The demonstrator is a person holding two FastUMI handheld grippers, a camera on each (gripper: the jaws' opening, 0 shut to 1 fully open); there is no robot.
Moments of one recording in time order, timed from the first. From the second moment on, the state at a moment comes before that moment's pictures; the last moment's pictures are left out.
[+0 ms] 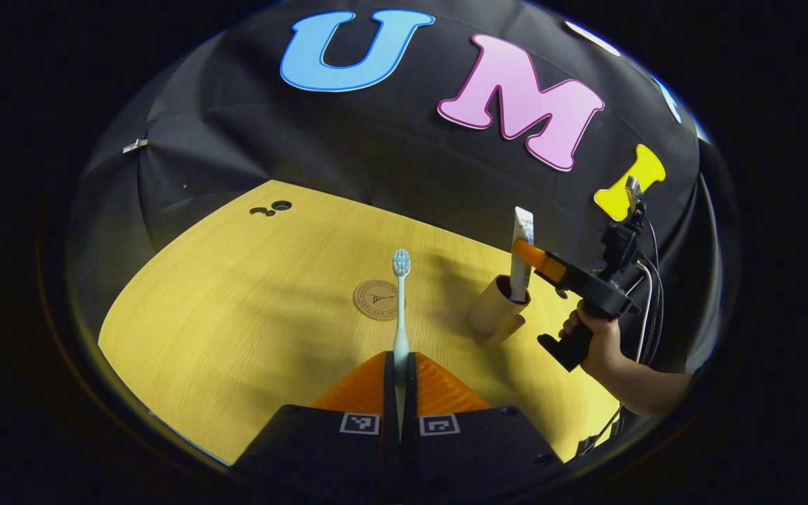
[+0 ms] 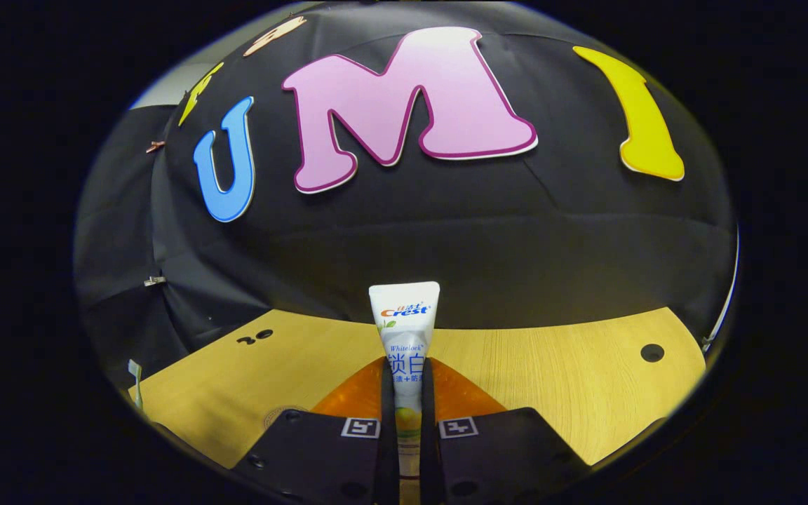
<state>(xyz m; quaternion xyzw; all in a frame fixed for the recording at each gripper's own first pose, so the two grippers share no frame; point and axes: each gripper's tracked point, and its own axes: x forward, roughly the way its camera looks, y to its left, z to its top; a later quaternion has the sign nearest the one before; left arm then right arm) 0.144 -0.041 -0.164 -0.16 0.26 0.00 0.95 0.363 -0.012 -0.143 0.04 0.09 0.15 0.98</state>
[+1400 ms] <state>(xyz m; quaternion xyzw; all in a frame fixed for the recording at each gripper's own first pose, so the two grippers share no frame) 0.288 -0.184 -0.084 -0.15 0.10 -0.17 0.97 0.276 -0.117 -0.182 0.06 0.18 0.08 0.98</state>
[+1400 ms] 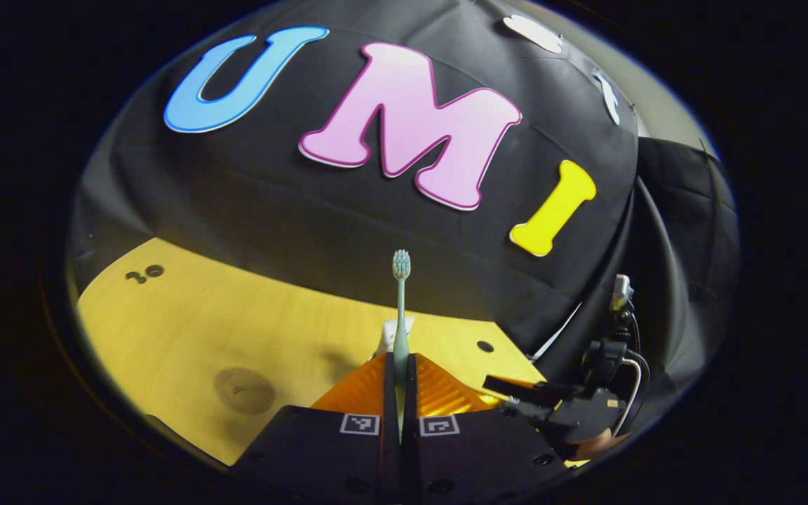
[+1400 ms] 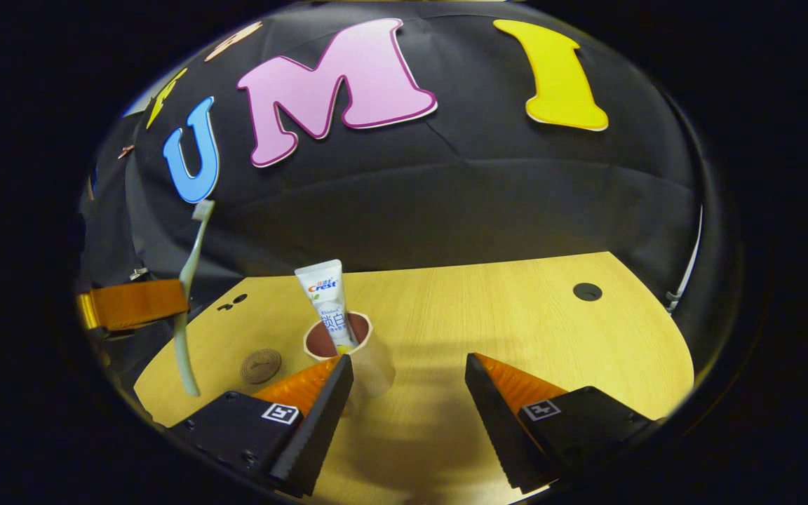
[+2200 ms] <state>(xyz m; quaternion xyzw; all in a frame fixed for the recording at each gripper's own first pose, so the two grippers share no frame) 0.395 -0.243 -0.100 -0.12 -0.04 -0.23 0.96 0.240 -0.145 -0.216 0.09 0.21 0.03 0.97</state>
